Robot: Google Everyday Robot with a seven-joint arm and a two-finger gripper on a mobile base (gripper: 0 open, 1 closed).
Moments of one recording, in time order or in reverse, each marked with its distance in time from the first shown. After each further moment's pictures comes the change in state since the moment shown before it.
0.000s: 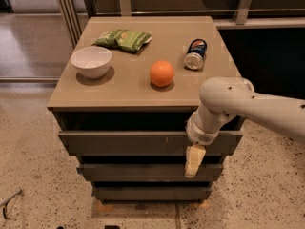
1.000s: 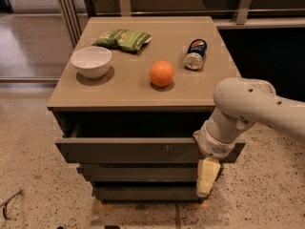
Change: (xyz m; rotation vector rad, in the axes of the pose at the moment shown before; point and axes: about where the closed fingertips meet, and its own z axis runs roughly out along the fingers) arm 0.015 0.071 -0.036 -0.105 0.024 0.059
